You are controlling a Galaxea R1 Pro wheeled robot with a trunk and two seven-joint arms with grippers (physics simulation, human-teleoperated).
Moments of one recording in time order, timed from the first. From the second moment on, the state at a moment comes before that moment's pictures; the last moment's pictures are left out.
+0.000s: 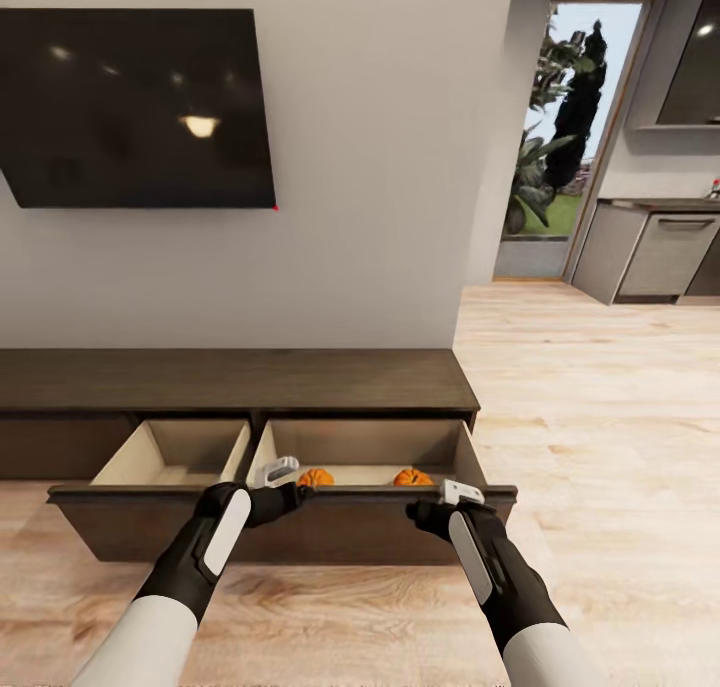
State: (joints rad) left arm -0.60 -0.08 0.02 -0.91 0.43 0.76 0.07; right arm -0.53 0.16 -0.02 -0.93 -0.25 0.67 -0.19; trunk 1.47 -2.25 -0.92
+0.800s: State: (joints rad) left arm -0.60 -0.08 0.00 -0.89 0.43 0.70 0.24; right arm -0.53 0.16 -0.02 -0.93 -0.25 0.67 -0.18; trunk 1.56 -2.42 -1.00
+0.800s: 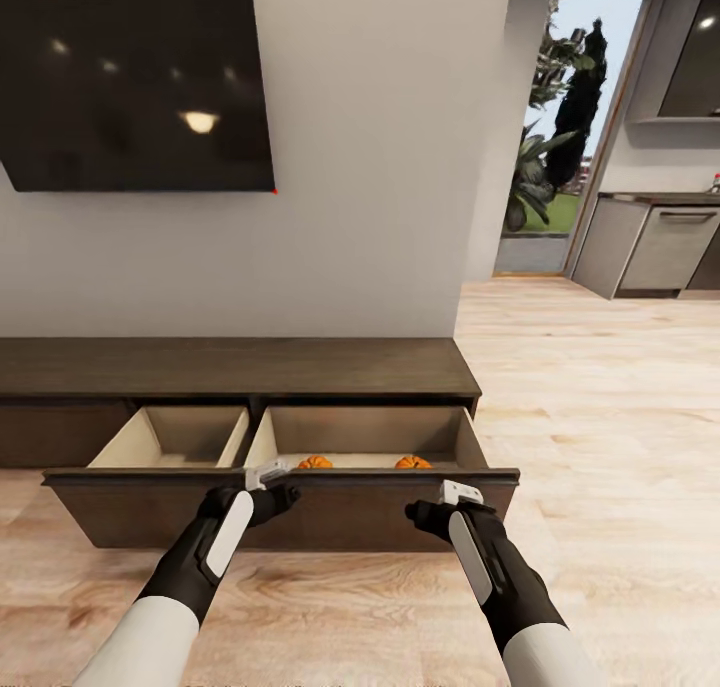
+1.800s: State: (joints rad) left arm -0.60 -0.10 -0.12 -0.76 0.25 0.44 0.26; right arm -0.53 0.15 0.09 -0.87 -0.22 0.53 -0.19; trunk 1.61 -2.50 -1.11
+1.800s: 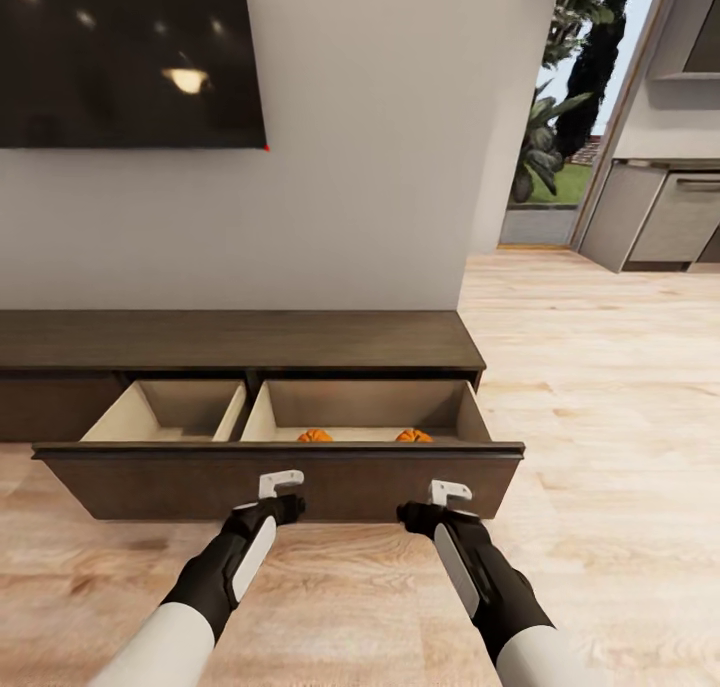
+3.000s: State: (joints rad) left arm -0.60 -0.10 -0.12 -0.75 0.25 0.43 0.26; right arm -0.53 0.14 0.10 -0.84 -0.22 0.36 -0.19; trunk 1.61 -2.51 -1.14
